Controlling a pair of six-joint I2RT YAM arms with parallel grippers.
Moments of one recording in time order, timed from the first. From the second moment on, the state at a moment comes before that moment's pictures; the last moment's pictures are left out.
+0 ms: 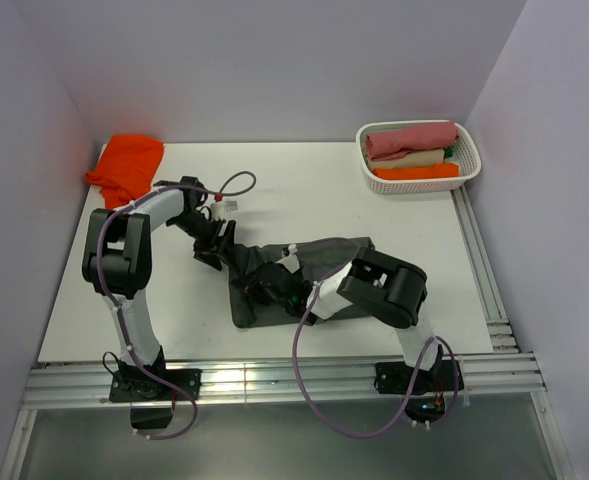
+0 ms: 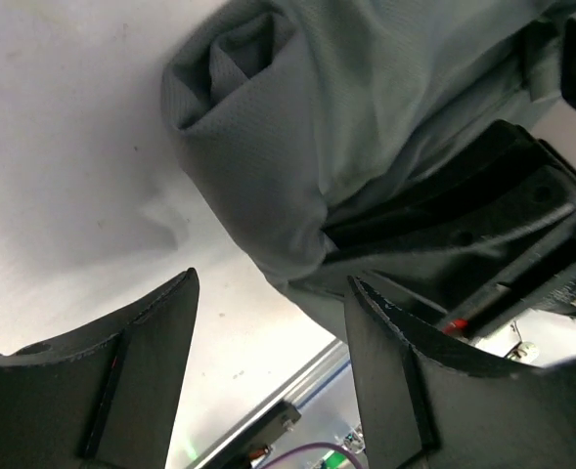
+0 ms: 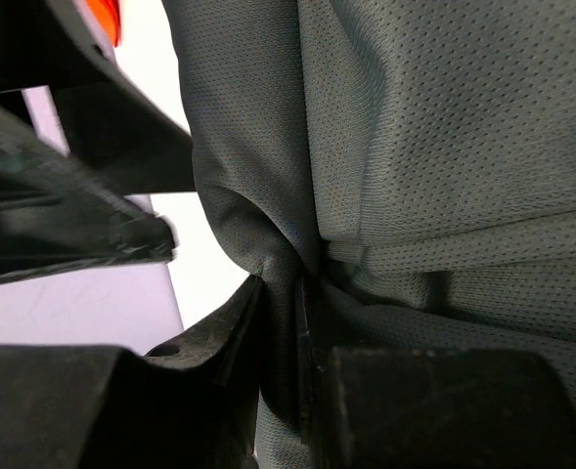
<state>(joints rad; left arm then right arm) -0.18 1.96 1.36 -0.98 0.63 0.13 1.07 2.00 0.81 0.70 0.27 1.51</state>
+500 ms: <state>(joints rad) -0.24 2.04 1.35 -0.89 0.61 0.06 1.08 1.98 0.88 0.55 0.30 1.48</state>
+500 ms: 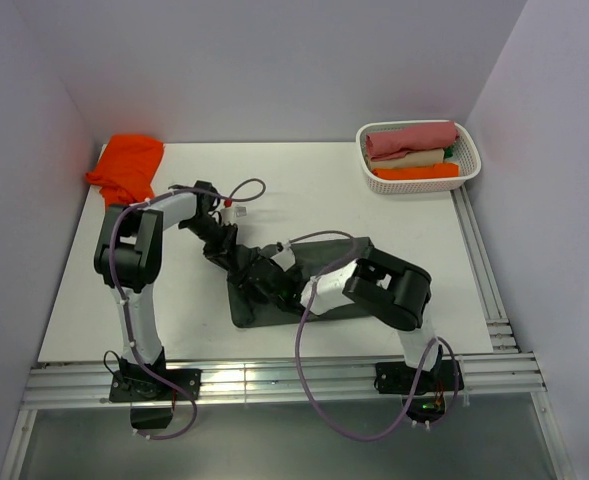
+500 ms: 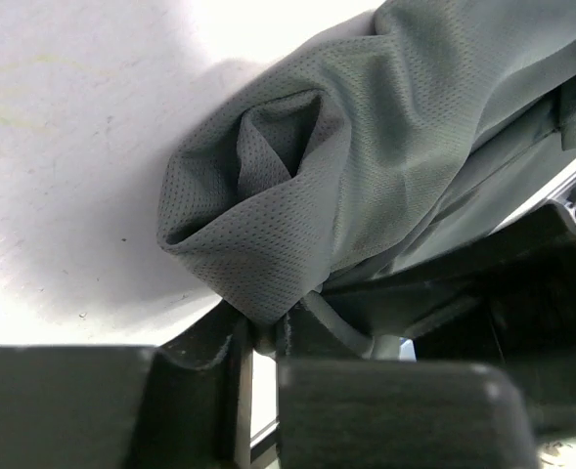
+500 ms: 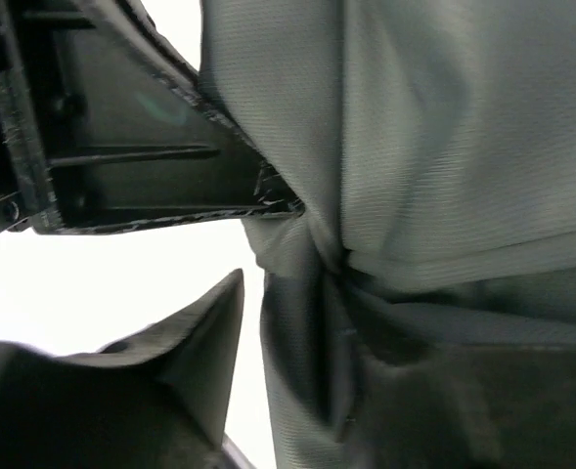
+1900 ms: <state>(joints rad) -0.30 2.04 1.41 -0.95 0.46 0.03 1.32 1.90 1.15 -0.27 0.53 1.37</state>
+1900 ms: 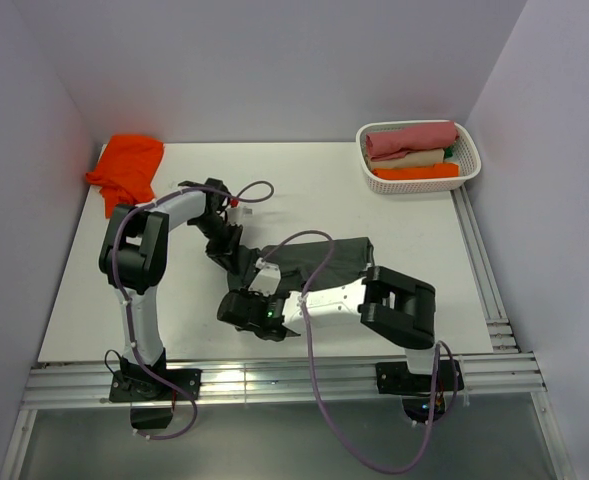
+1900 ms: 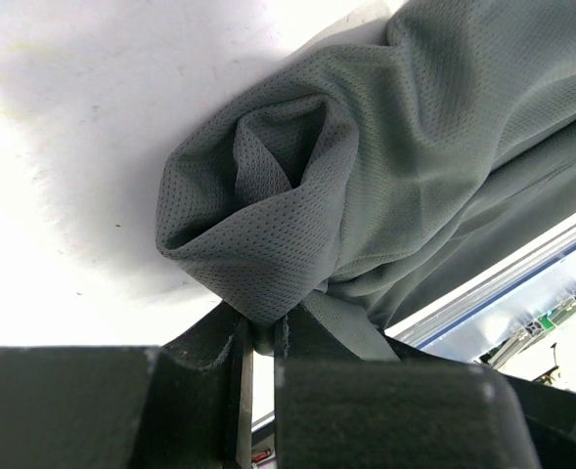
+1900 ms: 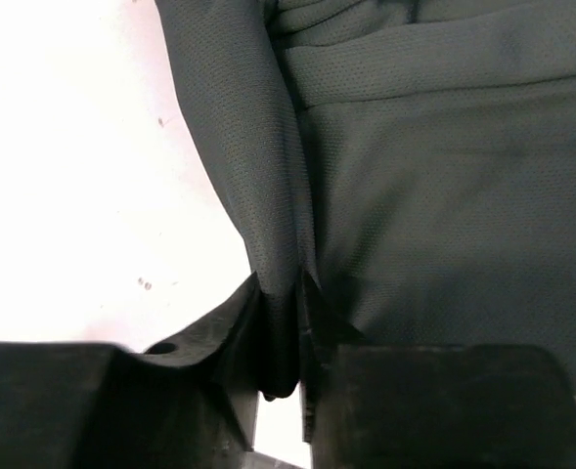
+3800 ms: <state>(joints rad) -0.33 2.04 1.43 -0.97 0.41 0.03 1.28 2.28 1.77 -0.72 0.81 1.09</state>
